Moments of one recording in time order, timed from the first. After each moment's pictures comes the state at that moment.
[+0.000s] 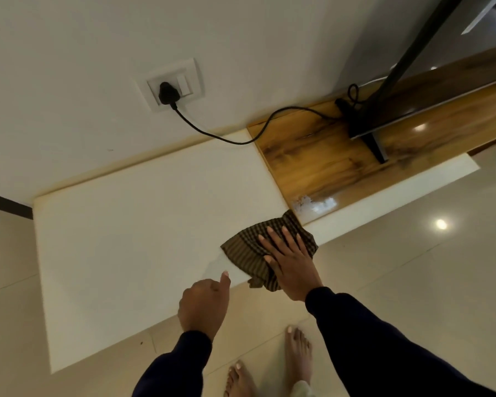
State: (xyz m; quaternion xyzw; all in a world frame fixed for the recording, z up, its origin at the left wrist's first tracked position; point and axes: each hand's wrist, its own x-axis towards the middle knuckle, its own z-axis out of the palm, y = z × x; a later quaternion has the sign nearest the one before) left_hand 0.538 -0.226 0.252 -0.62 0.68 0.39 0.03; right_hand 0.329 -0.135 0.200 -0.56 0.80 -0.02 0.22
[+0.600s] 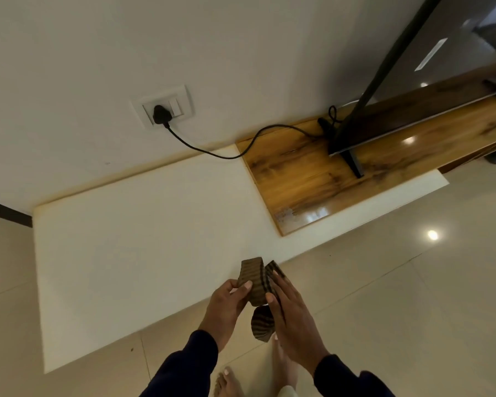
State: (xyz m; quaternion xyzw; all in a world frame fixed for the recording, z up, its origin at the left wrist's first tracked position) left_hand 0.492 -0.186 0.290 -0.50 0.35 0.79 -0.08; right_hand 0.380 -0.055 0.277 -0.37 0.82 -0.27 0.35
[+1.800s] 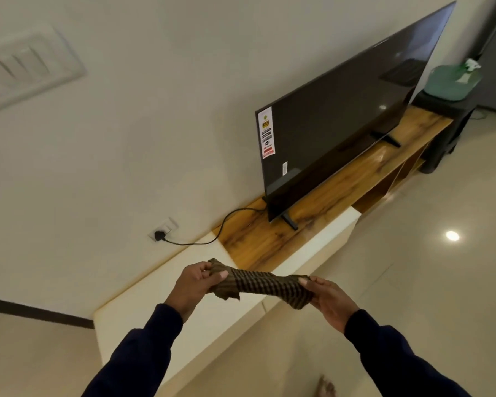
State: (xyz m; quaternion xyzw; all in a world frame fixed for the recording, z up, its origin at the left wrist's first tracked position) left_hand 0.420 -0.197 0.654 -0.39 0.65 0.65 -0.03; right_hand 0.230 0.057 0.550 -0.03 0.55 -0.66 0.52
